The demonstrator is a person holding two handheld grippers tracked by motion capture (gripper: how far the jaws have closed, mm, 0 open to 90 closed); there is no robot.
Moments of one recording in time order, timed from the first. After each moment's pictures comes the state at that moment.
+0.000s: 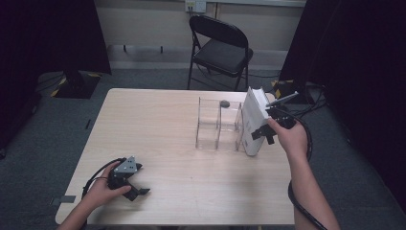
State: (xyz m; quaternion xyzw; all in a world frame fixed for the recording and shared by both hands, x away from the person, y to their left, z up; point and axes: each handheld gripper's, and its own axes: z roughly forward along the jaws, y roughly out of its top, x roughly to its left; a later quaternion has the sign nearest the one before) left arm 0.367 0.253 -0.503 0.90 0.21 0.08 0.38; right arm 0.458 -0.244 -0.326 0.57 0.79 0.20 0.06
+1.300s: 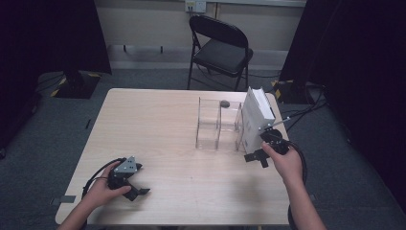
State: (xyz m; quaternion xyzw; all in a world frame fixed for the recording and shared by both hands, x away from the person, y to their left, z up) left arm 0.367 0.253 -0.503 0.90 0.21 0.08 0.38; right arm 0.417 -0.235 -0.381 0.52 0.82 0.24 0.04
